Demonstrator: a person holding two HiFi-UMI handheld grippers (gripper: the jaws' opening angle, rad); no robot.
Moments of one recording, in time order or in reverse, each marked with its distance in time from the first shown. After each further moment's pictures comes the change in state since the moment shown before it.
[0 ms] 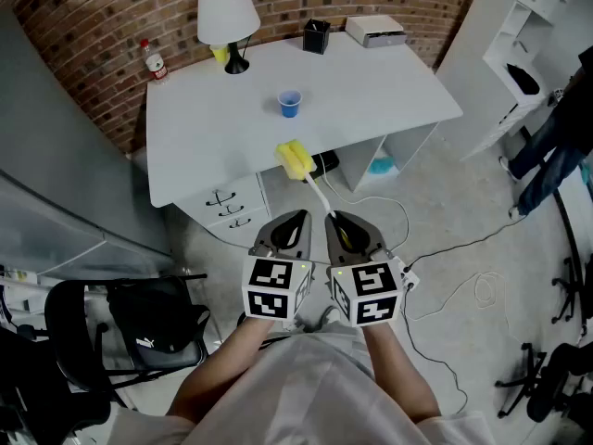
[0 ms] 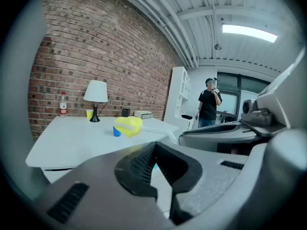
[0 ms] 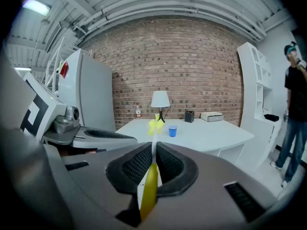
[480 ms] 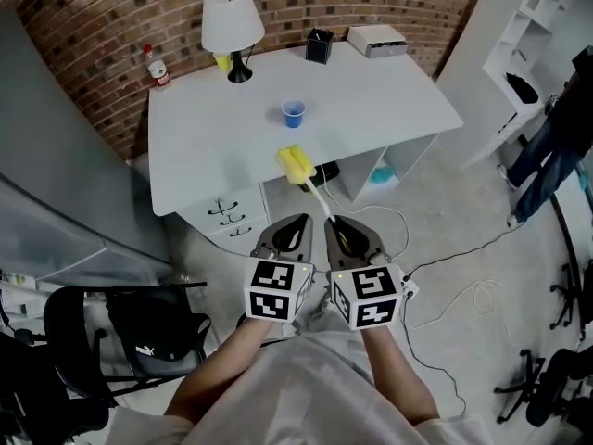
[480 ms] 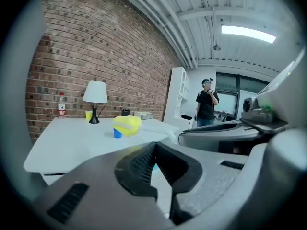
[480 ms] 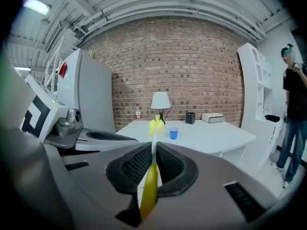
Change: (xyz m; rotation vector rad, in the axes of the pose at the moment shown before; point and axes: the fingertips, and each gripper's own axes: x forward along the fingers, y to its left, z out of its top) left arm 0.006 0.017 0.002 0.010 0.001 -0.009; right arm 0.016 0.008 0.007 0.006 -0.013 0.003
